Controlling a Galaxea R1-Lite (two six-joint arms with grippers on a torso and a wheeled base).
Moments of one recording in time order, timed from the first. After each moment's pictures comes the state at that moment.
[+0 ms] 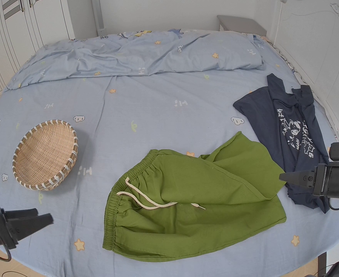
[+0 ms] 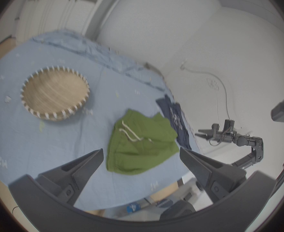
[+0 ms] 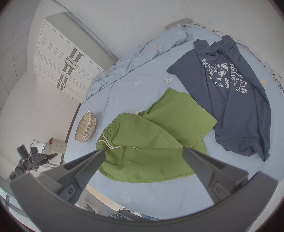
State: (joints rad) left arm -0.10 0.76 -0.50 0.13 -0.47 -0.38; right arm 0.36 1.20 -0.65 0.01 0.18 0.43
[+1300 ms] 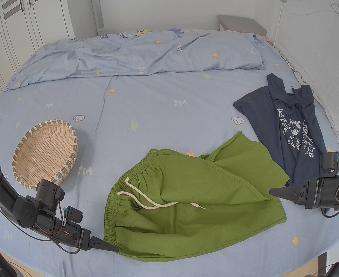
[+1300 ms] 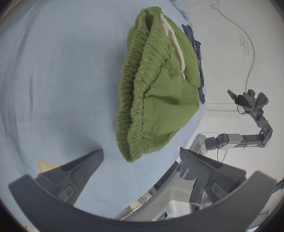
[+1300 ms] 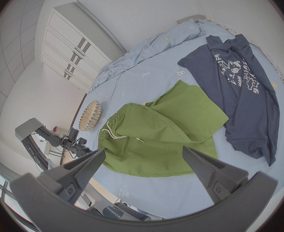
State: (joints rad) left arm -0.10 1.86 -0.42 -0.19 -0.73 0.00; right arm 0.42 1.23 -0.59 -0.06 0.21 0.37
